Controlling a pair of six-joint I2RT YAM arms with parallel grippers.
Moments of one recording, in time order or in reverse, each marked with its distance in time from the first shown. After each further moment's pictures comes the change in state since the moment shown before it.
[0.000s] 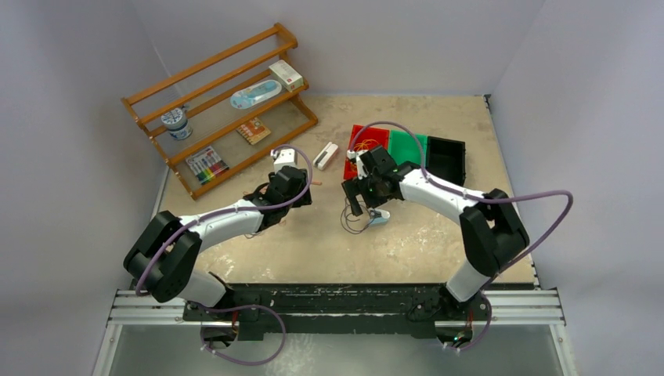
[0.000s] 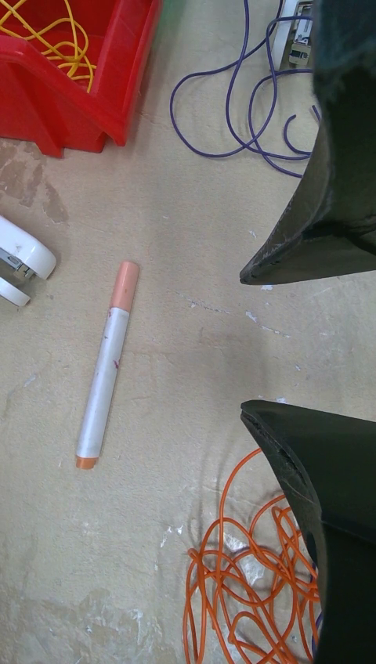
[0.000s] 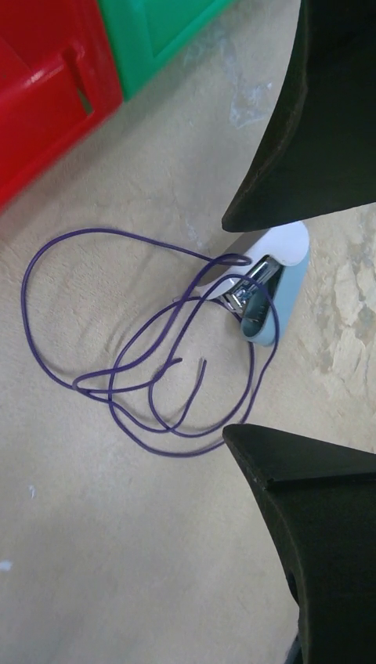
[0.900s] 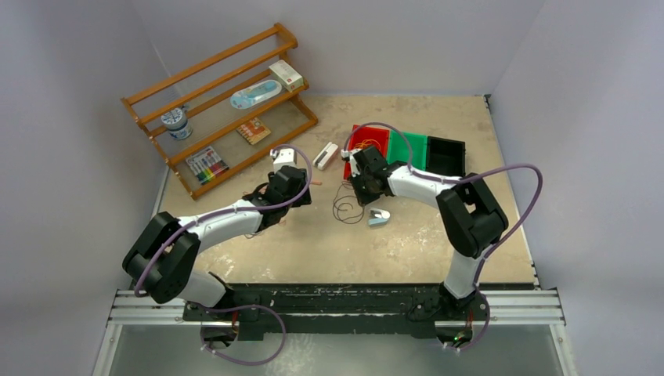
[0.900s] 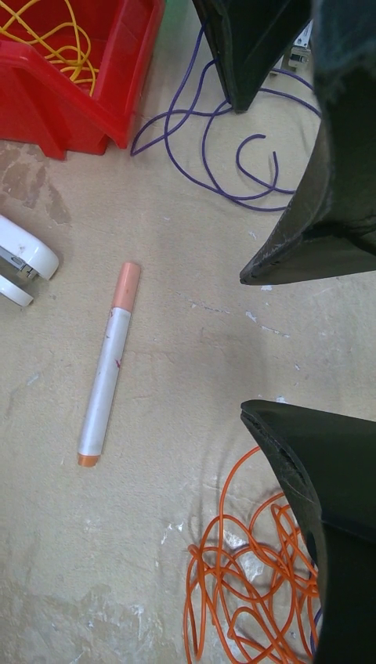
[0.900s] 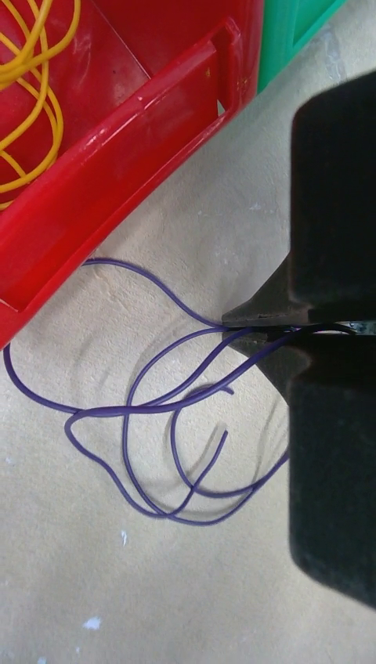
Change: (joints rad) left arm 0.001 -0.007 0.000 -0.003 -0.001 0.000; right arm -0.010 0.196 0.035 0.155 0.011 -0.036
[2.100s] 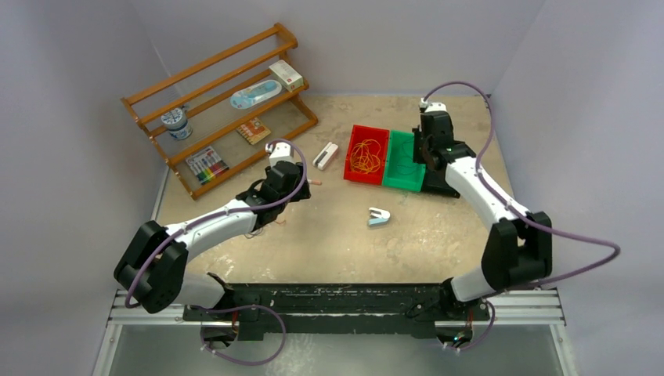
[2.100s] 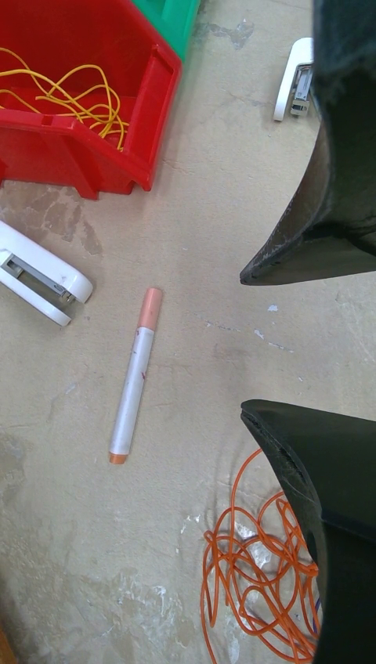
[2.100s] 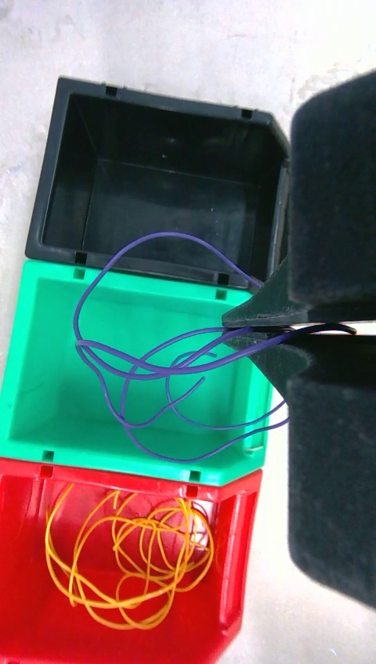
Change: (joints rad) left arm 0.006 -0.074 0.032 -0.042 0.000 0.000; right arm -0.356 -0.368 0.023 -0.024 0.297 0.064
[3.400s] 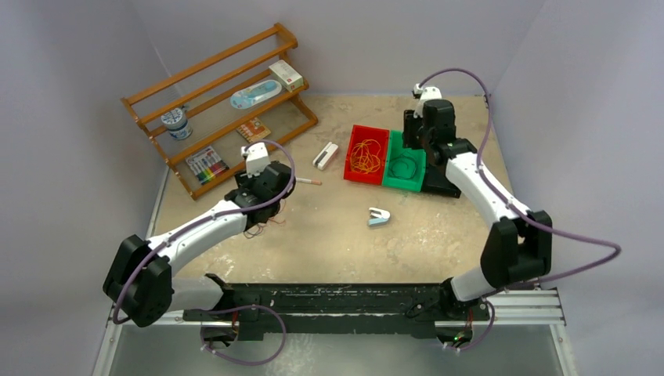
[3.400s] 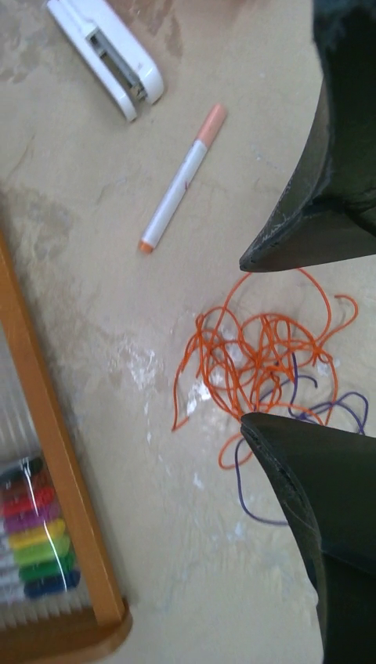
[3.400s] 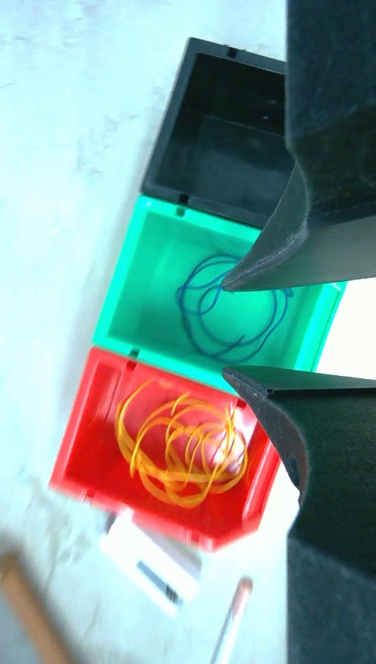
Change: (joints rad) left arm 0.019 -0.087 0.040 -0.313 -0.377 -0.081; right arm 0.001 0.090 0.076 0.124 -0.142 -0.067
